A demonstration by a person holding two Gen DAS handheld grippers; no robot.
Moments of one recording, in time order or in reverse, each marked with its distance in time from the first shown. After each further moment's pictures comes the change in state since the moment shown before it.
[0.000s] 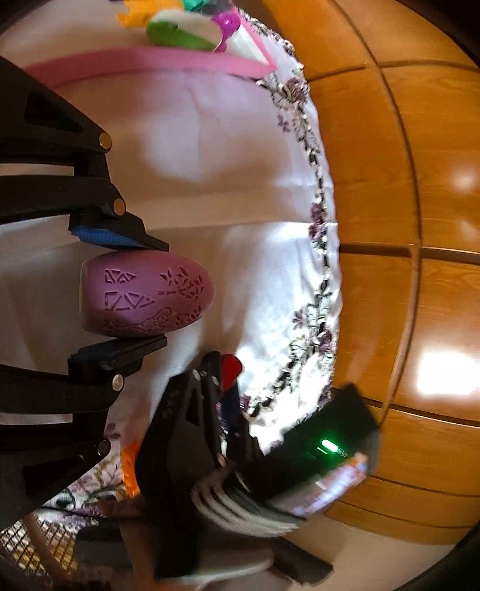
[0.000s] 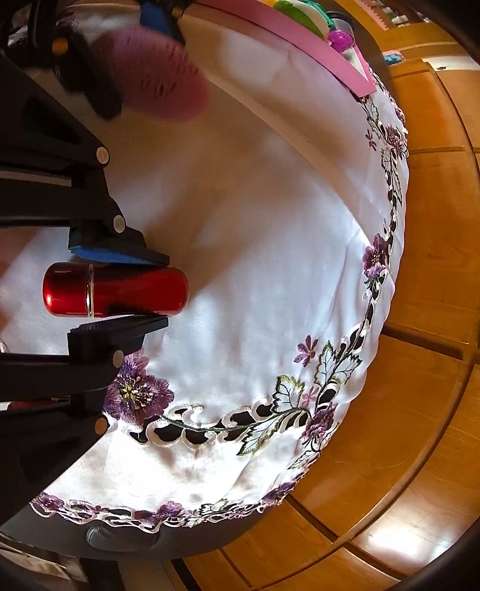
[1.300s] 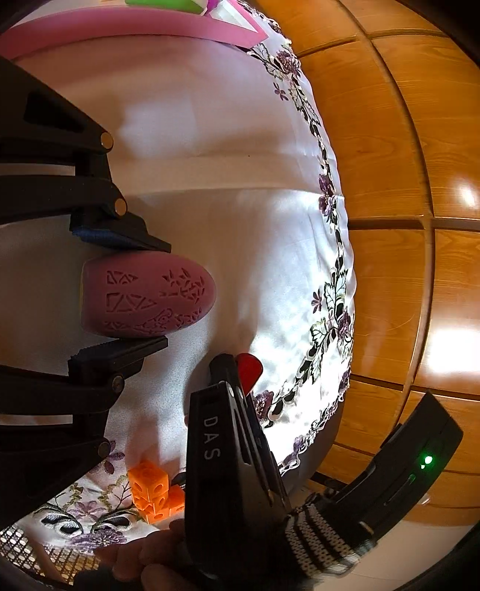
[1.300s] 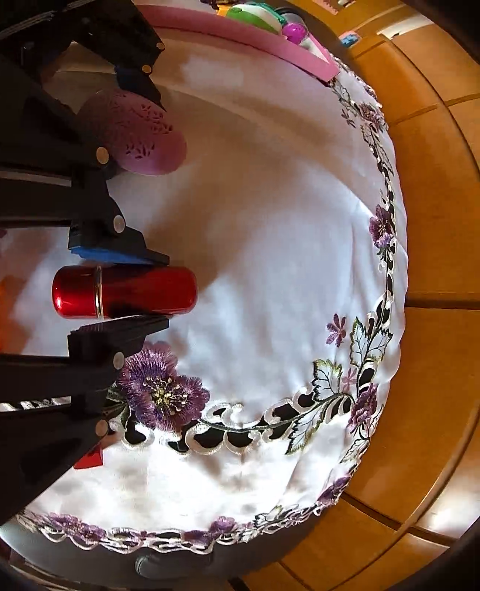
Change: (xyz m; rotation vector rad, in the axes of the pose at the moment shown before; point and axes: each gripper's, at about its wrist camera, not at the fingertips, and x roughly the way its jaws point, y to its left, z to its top) left arm 0.043 -0.013 -0.007 0.081 0.030 -0.023; right arm 0.010 -0.025 0.003 0.187 0.072 0.114
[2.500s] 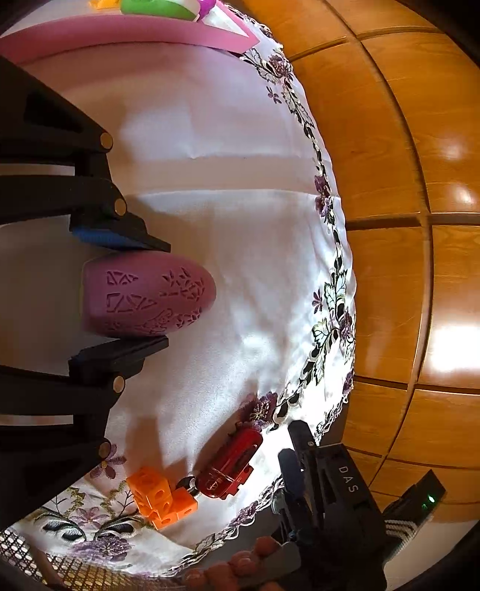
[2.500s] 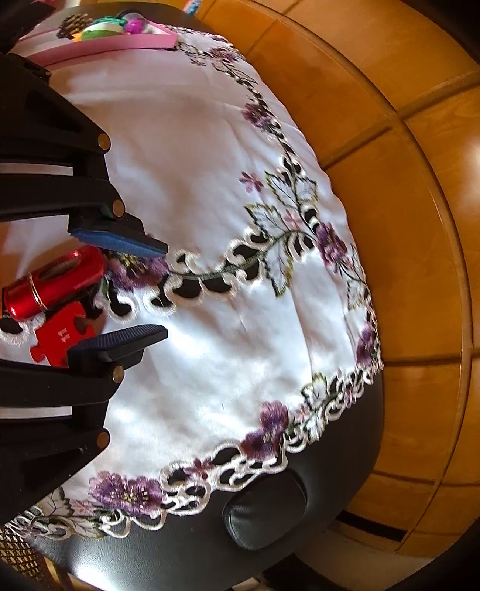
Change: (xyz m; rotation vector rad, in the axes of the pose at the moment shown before) left arm 0.000 -0.004 0.000 0.028 0.001 0.034; right arm -0.046 -0.101 -0.010 0.487 -0.099 -0.011
